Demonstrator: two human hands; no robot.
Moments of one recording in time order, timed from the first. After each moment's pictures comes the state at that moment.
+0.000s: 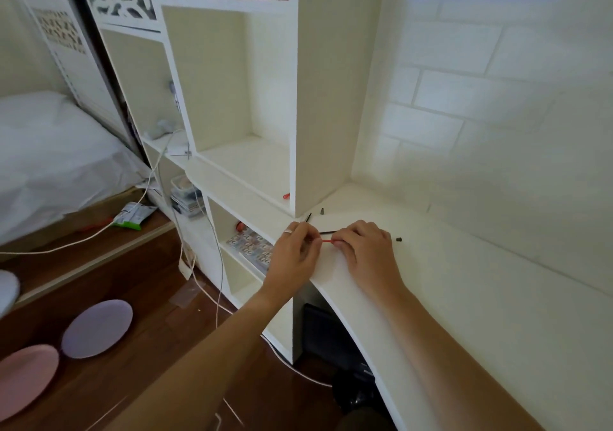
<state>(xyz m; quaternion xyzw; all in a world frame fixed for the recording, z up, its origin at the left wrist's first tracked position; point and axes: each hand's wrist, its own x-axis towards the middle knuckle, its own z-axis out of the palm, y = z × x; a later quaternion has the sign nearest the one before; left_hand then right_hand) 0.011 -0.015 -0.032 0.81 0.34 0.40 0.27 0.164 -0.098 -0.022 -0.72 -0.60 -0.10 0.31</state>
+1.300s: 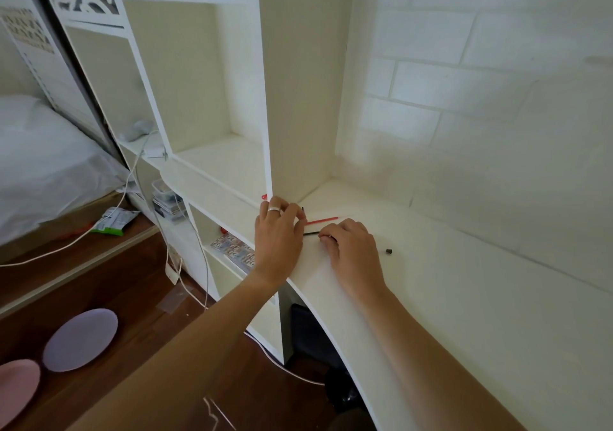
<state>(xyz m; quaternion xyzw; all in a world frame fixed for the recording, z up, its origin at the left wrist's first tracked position) 0.049 0.006 -0.015 0.81 0.43 0.39 0.08 0.165 -0.094 -0.021 -0.74 -0.56 -0.07 0.36</state>
